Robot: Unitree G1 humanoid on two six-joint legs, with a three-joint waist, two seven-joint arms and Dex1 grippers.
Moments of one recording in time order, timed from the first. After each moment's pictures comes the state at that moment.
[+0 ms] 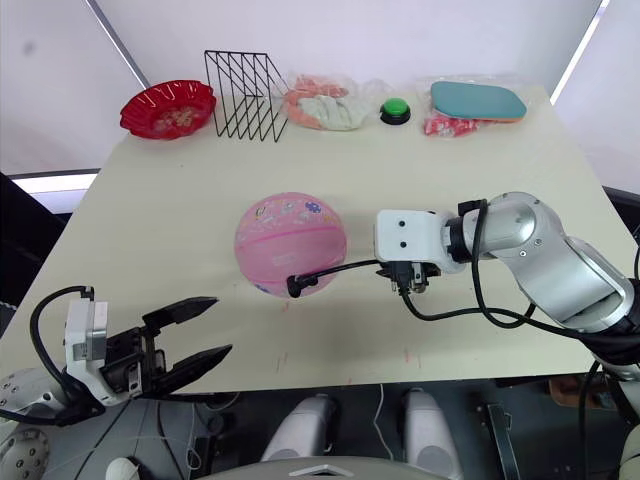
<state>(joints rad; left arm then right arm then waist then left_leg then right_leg) 0.44 0.71 0.45 -0.43 -0.78 0.24 -1.14 -0.78 -0.90 0.50 -0.53 0.11 0.60 1.06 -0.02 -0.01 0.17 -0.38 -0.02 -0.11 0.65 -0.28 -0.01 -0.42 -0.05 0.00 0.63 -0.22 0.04</state>
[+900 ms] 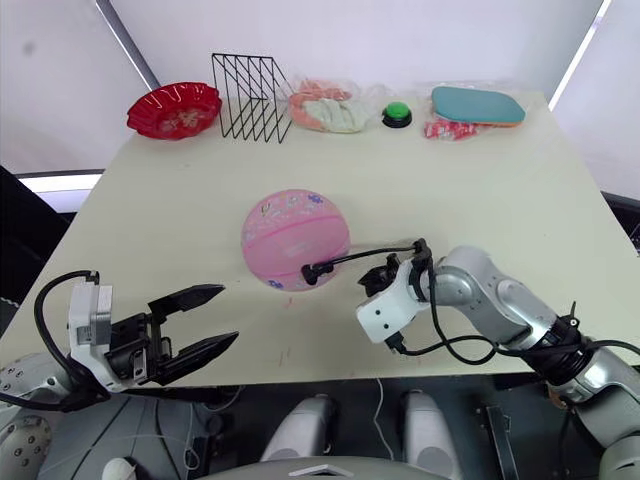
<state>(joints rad) 0.39 0.74 0.45 -0.49 -0.82 0.34 -1.12 -0.56 -0.68 0.66 -0.21 -0.50 -0.06 0.97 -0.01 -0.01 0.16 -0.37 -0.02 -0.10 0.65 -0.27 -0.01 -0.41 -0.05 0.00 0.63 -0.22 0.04</state>
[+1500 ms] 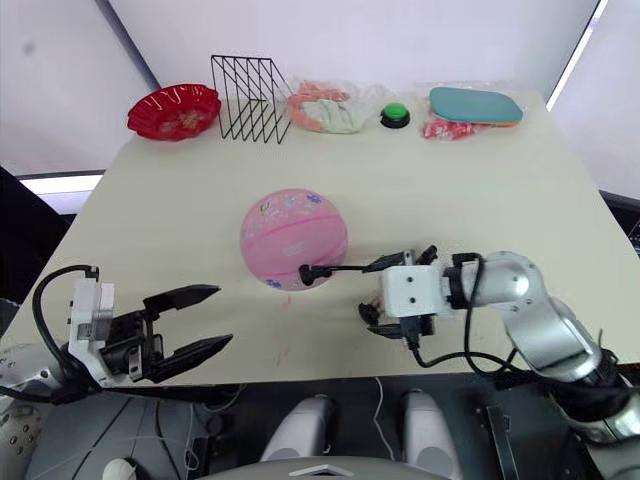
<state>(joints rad) 0.33 0.78 0.46 -0.40 -0.73 0.32 -1.17 -0.28 -0.66 0.19 -0.55 0.13 0.39 1.14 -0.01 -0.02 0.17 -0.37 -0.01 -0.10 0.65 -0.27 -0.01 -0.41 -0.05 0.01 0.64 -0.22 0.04</state>
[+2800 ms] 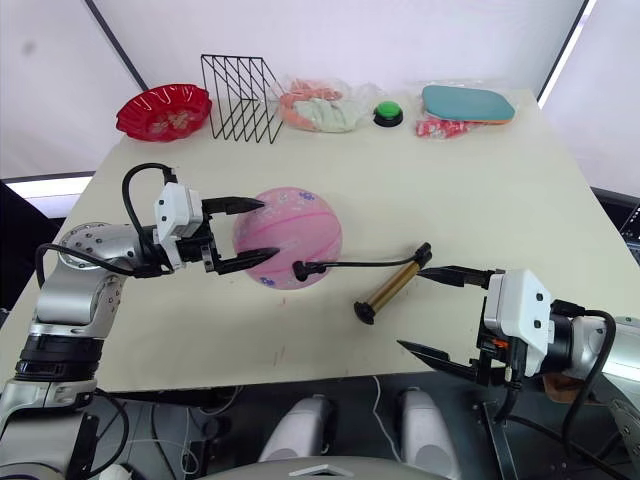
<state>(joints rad) -0.40 0.78 0.06 0.06 -0.32 0.04 -1.17 0.17 -0.80 -0.26 -0.87 0.67 0.48 0.92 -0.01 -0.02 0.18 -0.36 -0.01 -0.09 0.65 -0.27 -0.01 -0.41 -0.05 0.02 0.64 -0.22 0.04</state>
